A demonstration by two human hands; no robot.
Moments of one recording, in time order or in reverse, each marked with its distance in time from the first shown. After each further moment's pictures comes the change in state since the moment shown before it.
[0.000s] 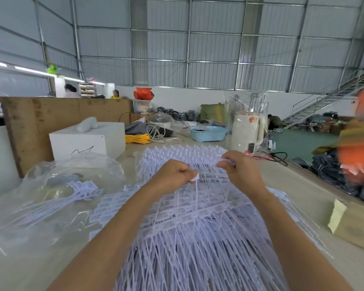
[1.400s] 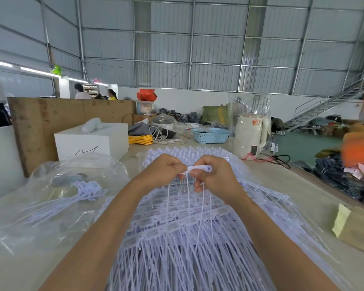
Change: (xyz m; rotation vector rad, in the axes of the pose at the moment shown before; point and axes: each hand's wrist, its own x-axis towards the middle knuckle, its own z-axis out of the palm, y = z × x) left_hand -0.004 0.002 -0.036 0.080 0.041 0.037; right_hand -0.003 -0.061 0.030 0.605 -0.269 0.277
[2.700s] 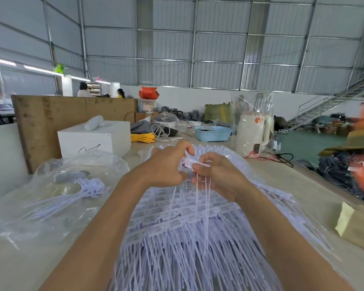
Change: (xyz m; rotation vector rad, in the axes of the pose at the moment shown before) left_hand -0.018 0.022 -0.013 0.481 -0.082 0.225; right_hand -0.004 -0.026 -0.001 0.343 -0.119 0.344
